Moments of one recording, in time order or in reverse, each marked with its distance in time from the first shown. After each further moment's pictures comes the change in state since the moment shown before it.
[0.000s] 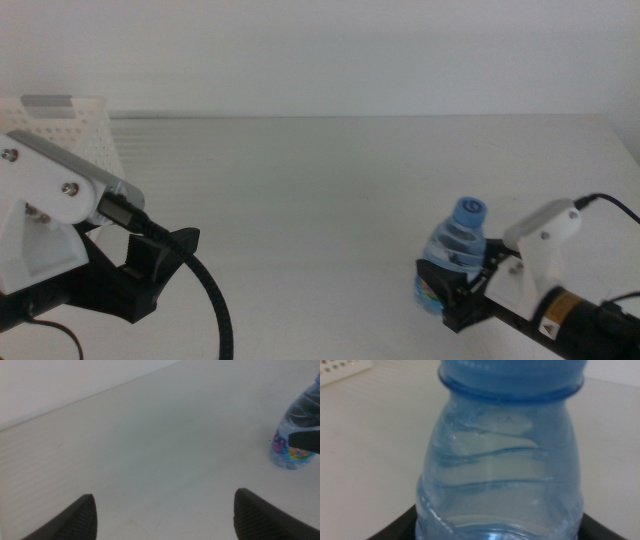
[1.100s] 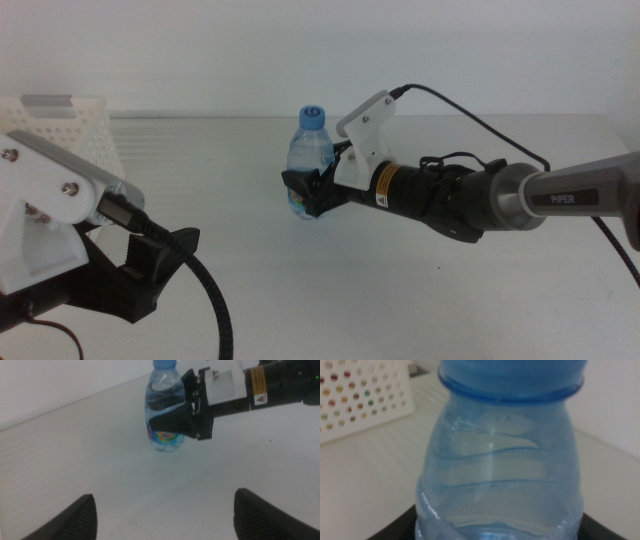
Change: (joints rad) left arm 0.000 0.000 0.000 0.000 0.000 0.000; right arm 0.149 0.368 -0.938 -0.348 0.451 0.355
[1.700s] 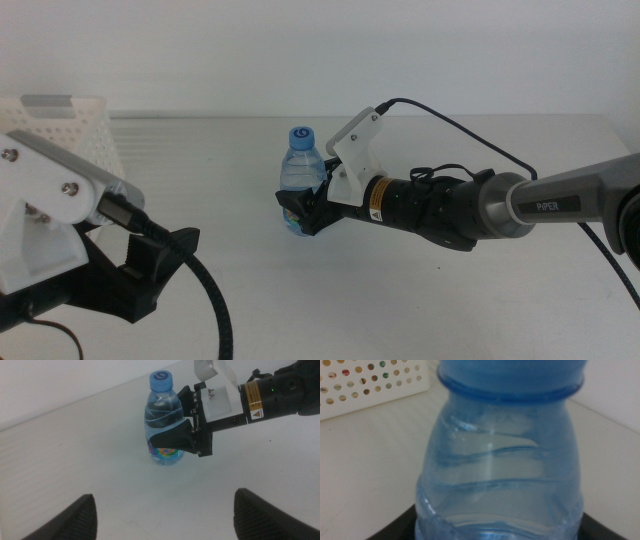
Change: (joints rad) left arm 0.000 0.000 0.000 0.000 0.000 0.000; right arm 0.015 0.040 -0.002 -0.058 -0.005 0.000
